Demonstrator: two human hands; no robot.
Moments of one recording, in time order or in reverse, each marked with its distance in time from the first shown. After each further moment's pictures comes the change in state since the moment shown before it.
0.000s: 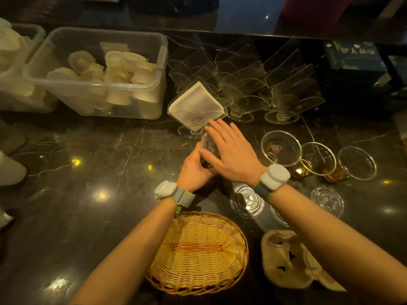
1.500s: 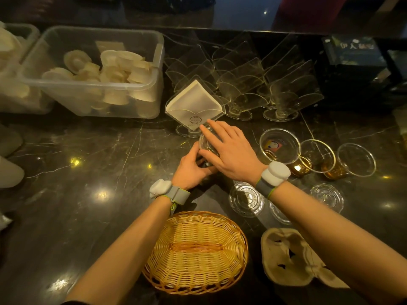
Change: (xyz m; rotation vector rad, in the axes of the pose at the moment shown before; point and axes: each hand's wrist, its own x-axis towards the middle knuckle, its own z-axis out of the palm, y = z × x) left_hand -0.001 0.003 -0.010 -0.163 -0.092 -0.078; right_hand 0.000 0.011 0.005 -0.129 -0.013 -0.065
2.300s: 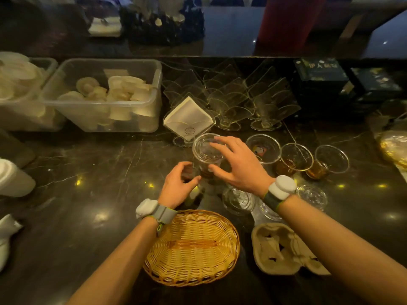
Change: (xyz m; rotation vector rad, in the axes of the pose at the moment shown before) left_hand -0.048 0.000 -0.012 0.257 0.130 0.007; right_hand -0.058 -0.002 -0.034 0.205 0.237 -0.051
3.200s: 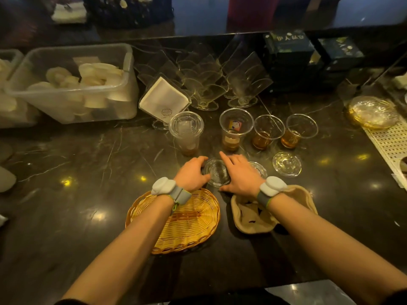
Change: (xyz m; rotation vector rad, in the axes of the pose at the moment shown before) left_hand -0.022 0.043 0.070 0.470 -0.362 0.042; right_hand -0.107 0.027 0.035 -0.128 -0.476 0.409
